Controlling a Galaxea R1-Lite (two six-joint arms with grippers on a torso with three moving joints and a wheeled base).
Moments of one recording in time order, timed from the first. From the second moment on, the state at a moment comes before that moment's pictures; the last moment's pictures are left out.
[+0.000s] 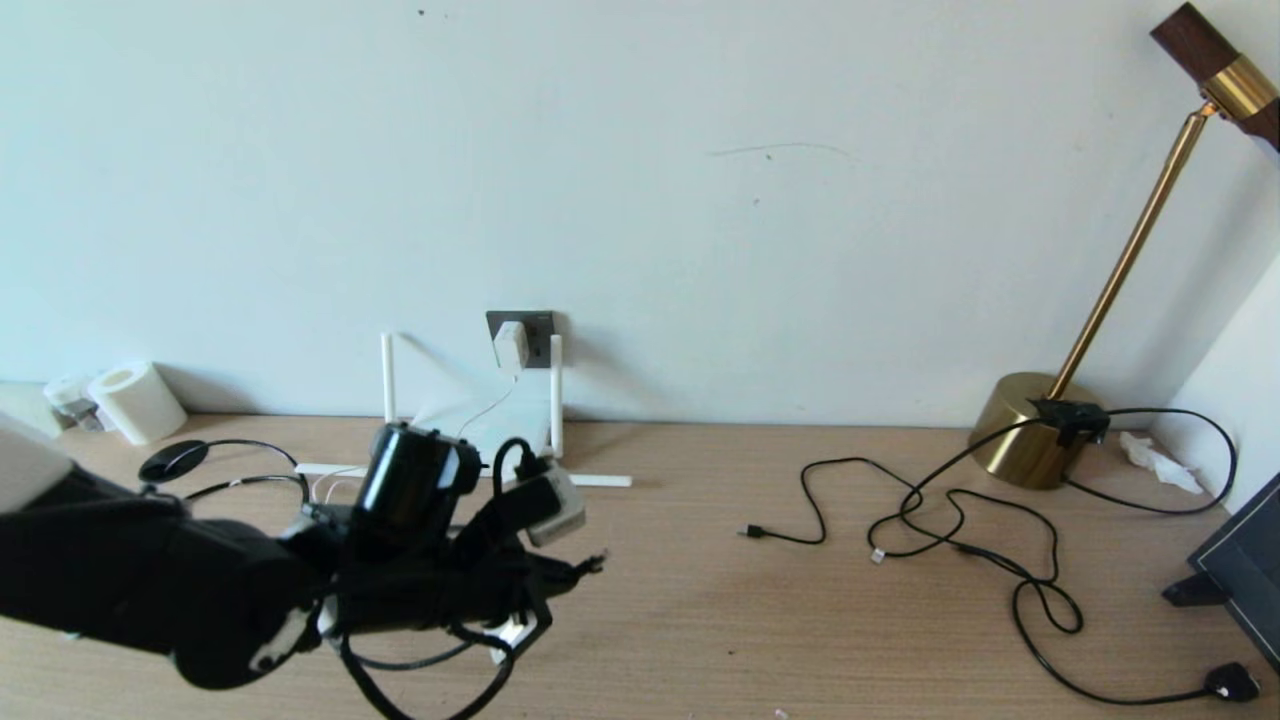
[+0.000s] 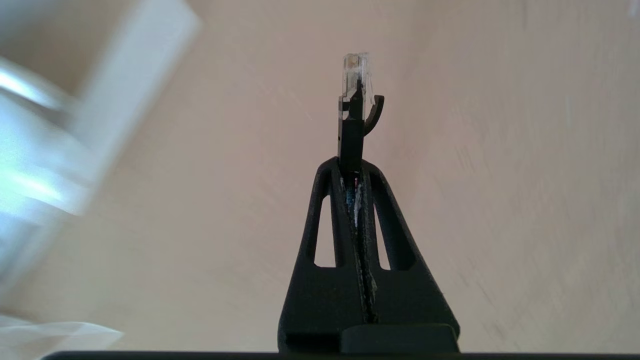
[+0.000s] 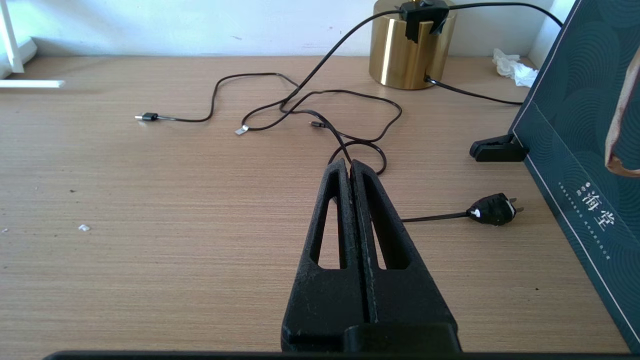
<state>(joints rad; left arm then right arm) -0.50 1.79 -0.74 -0.37 -0.19 0.58 0.01 0.00 0.00 0.00 -0.02 0.03</state>
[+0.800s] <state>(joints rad) -0.75 1.68 -1.37 0.16 0.13 0.82 0.01 0.03 -0.02 0.01 0.00 -0.01</state>
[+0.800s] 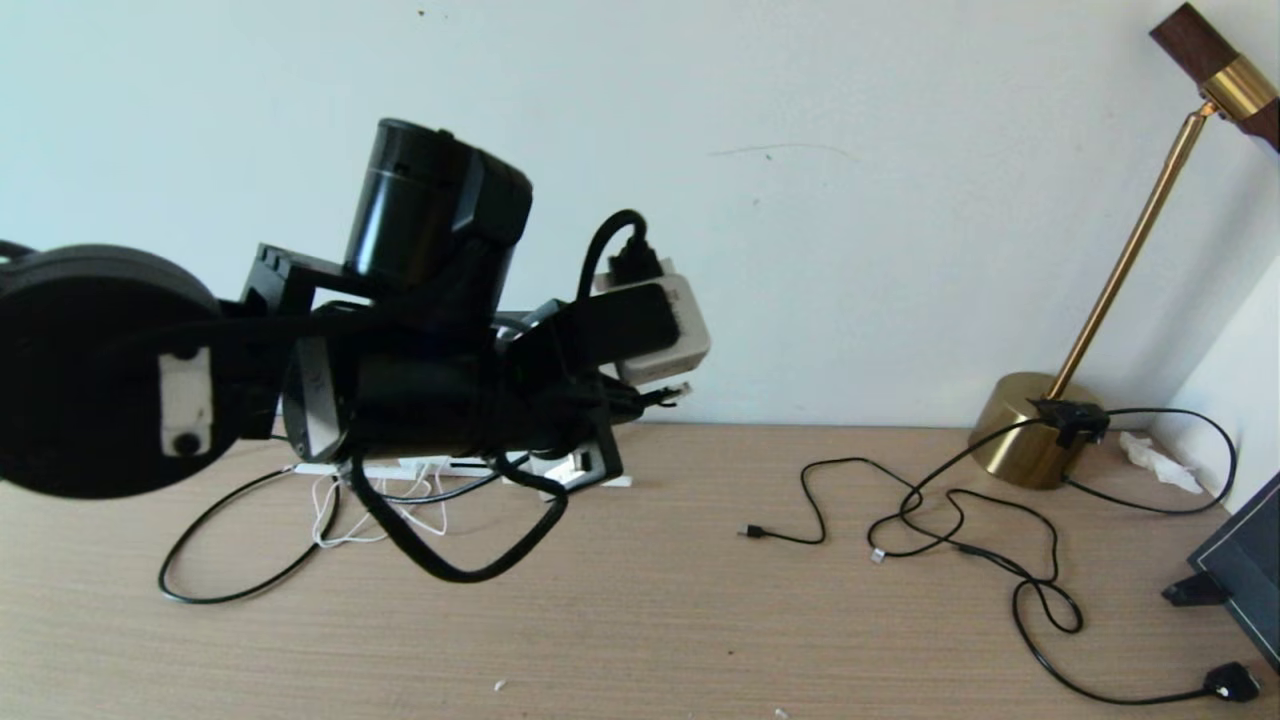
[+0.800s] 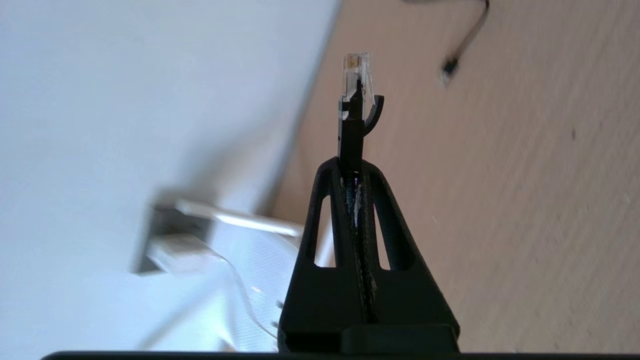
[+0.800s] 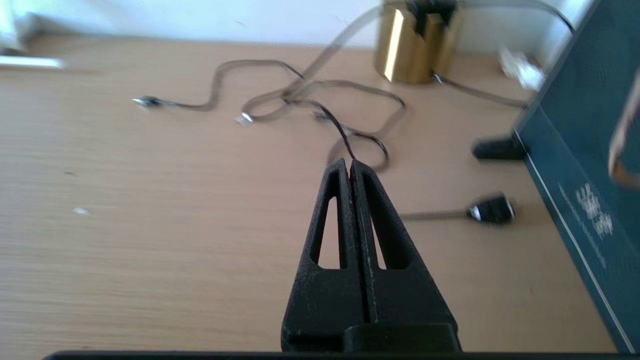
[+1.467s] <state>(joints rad) -0.86 1.75 -1.43 0.04 0.21 0.93 0.01 0.48 -0.48 0.07 0.50 0.37</state>
